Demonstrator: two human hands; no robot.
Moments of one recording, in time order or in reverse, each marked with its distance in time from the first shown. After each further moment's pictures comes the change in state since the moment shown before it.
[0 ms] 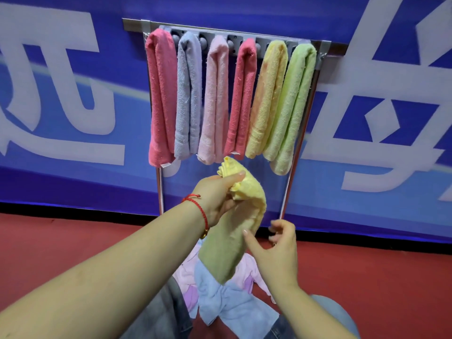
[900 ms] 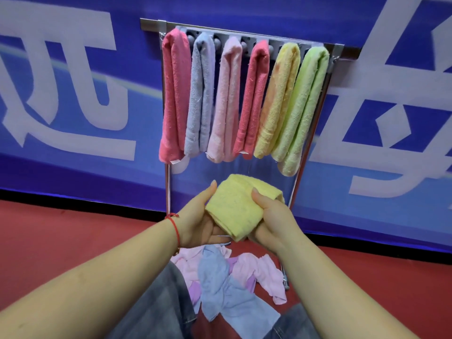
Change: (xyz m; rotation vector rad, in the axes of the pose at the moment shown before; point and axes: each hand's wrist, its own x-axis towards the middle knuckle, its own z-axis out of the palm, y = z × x) left_hand -0.007 -0.022 -0.069 0.083 -0.169 -0.406; right_hand 0.033 -0.079 0.011 0.958 -0.495 0.617
